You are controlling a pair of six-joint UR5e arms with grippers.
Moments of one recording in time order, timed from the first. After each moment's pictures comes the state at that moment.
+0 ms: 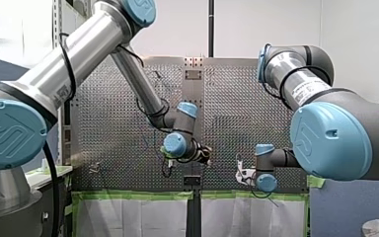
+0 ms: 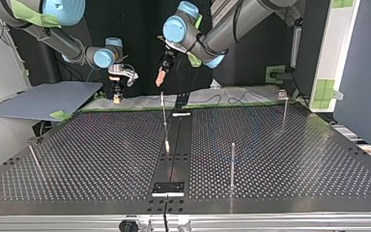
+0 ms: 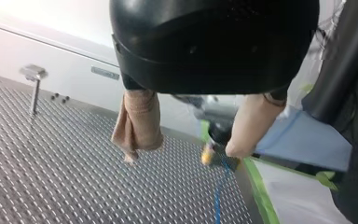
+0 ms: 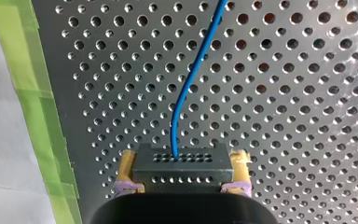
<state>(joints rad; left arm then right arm) -0.73 -2.24 -1.77 -2.57 -1.78 -1.76 1.89 -0.51 1.57 -0.94 1.60 1.60</state>
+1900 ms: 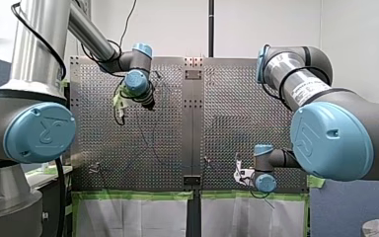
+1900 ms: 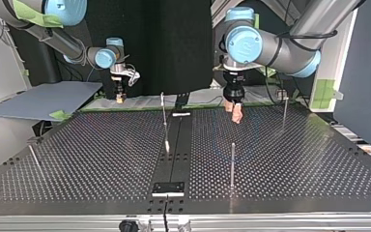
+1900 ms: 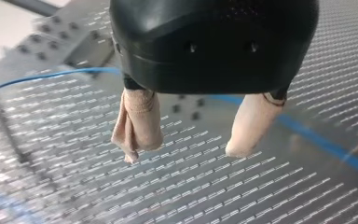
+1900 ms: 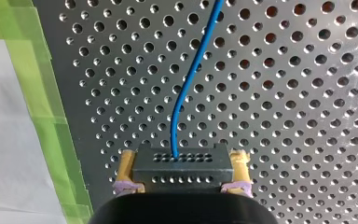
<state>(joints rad) -0.35 -1.69 -1.89 -2.90 -1.92 -1.94 1.90 -0.50 1.56 -0.93 1.57 1.67</state>
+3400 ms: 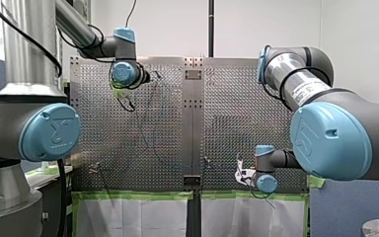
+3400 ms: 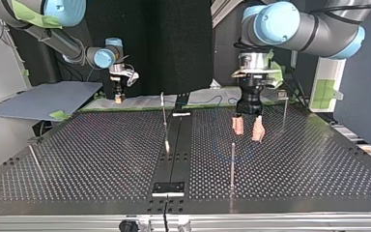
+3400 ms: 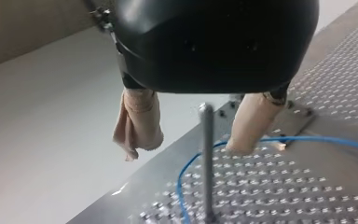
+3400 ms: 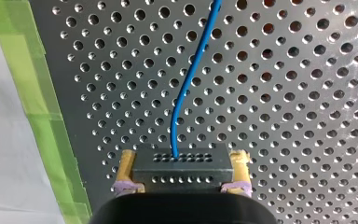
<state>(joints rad) -0.25 -1.52 -1.97 -2.62 -1.75 -2.30 1.89 -0.50 1.56 -0.94 1.57 1.68</state>
